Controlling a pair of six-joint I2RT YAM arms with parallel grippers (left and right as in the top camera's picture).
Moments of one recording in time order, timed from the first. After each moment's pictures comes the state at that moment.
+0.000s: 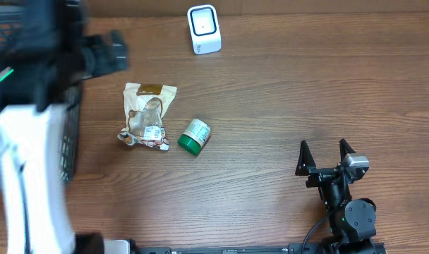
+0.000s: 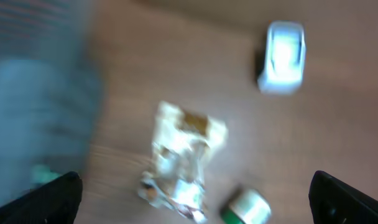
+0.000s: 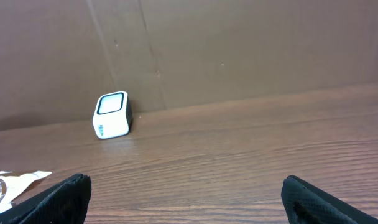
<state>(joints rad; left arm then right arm) 0.04 1.57 2.07 -1.33 -0.03 -0.26 0.23 0.03 0.02 -0.02 0.15 0.19</state>
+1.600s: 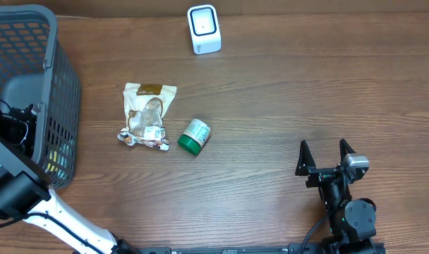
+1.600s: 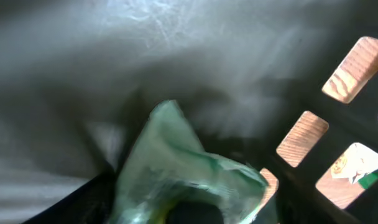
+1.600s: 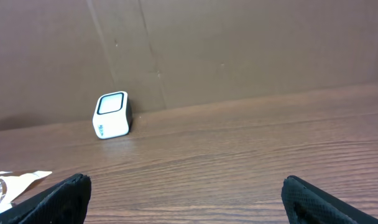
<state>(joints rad) 0.74 2.23 1.79 -1.37 0.32 0.29 0.23 0.03 0.02 -0.02 0.15 0.19</state>
